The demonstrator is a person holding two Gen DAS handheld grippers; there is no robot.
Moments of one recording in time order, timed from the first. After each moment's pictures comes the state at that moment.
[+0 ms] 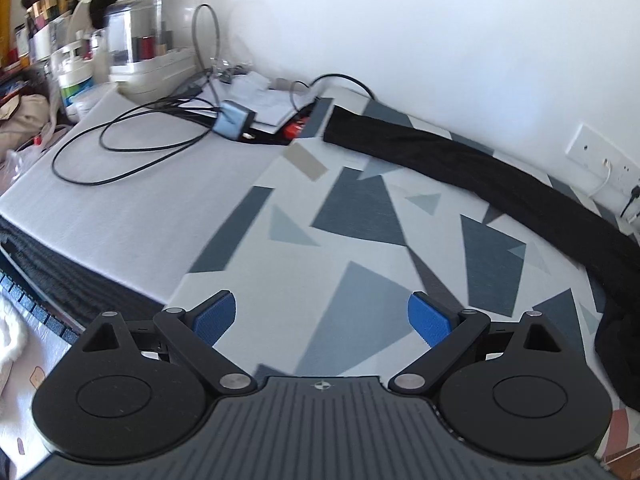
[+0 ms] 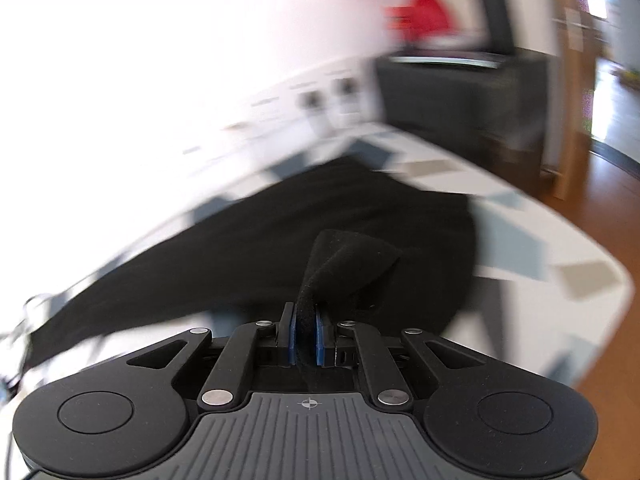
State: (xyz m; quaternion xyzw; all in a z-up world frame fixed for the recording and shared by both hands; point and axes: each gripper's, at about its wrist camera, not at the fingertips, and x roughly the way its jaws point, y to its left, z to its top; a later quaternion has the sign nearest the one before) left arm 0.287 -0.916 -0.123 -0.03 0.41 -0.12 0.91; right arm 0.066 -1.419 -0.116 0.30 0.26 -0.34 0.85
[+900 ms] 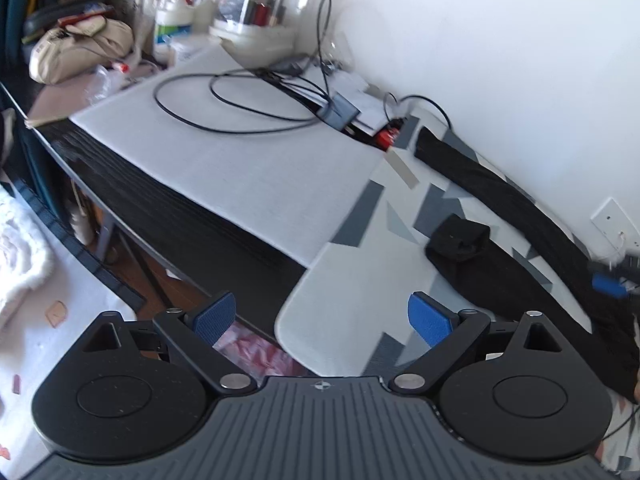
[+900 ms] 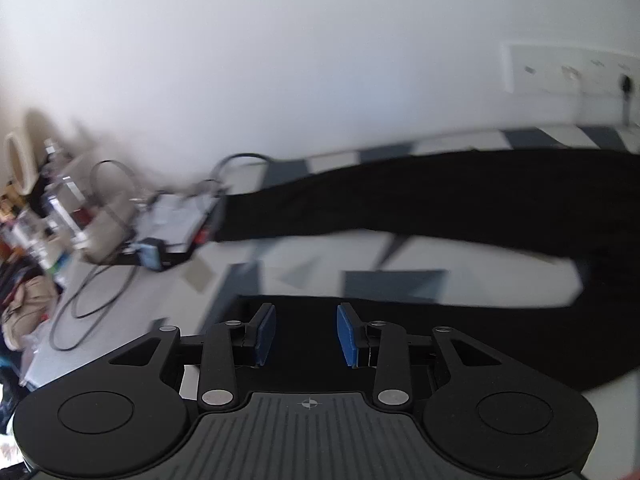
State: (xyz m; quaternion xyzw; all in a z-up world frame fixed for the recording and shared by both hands) left arm 0.277 -0.806 -0.135 -0.14 0.43 -0.09 0.89; right arm 0.267 -1.235 -0.116 0.24 0.35 -0.10 0.90
